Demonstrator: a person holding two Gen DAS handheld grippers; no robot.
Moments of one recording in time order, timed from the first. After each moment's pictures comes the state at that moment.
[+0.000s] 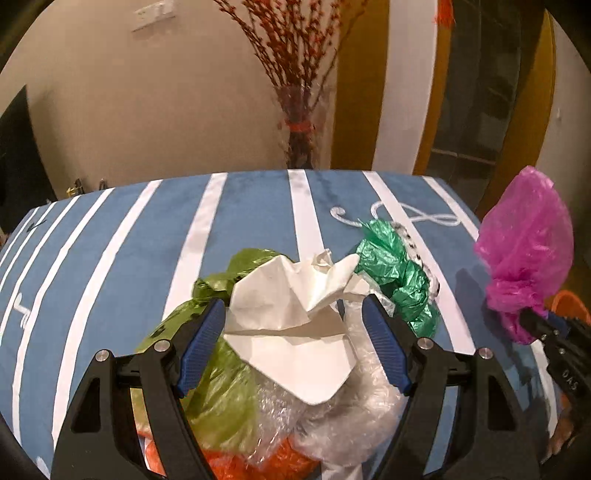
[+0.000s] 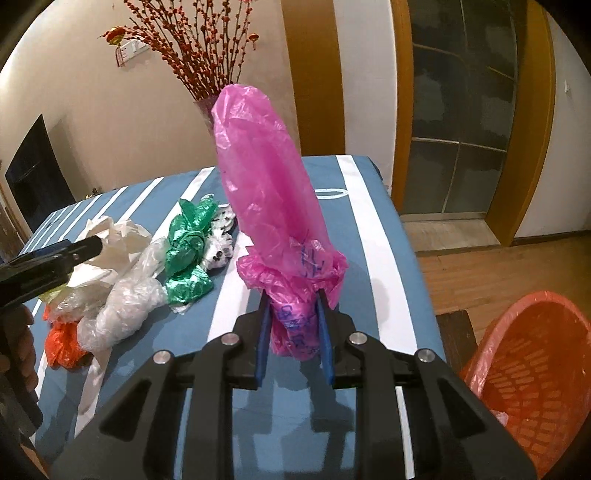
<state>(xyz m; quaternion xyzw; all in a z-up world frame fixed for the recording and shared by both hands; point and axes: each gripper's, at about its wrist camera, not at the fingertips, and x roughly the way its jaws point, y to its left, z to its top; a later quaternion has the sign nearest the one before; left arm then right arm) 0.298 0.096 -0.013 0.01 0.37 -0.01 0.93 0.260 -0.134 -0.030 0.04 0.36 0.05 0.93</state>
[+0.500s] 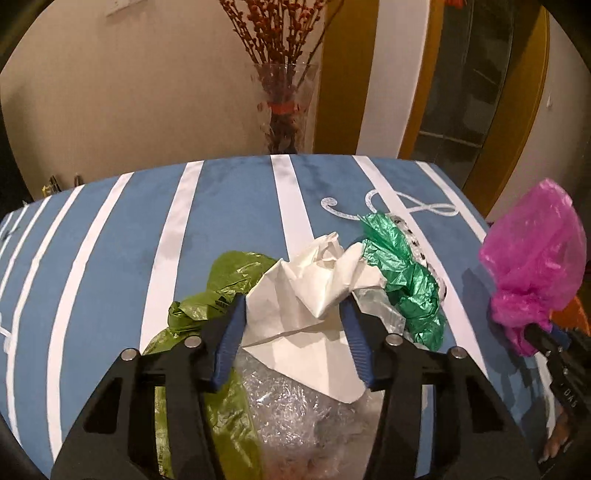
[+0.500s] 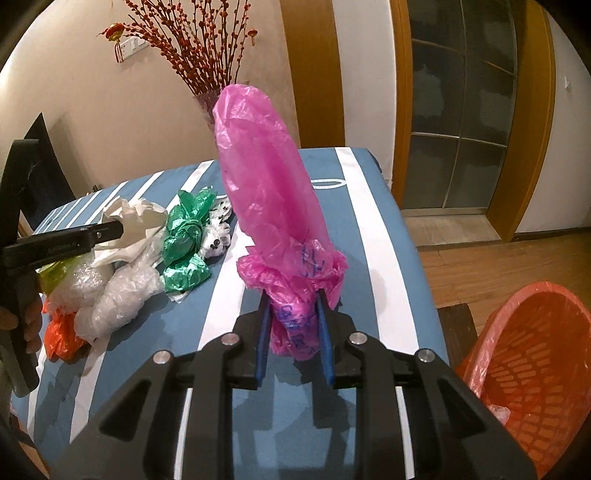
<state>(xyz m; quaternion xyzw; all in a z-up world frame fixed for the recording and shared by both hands) 0.330 0.108 -0.021 0.00 0.40 -0.05 0.91 0.258 -0.136 -0.033 0.04 0.37 0.06 0.93</state>
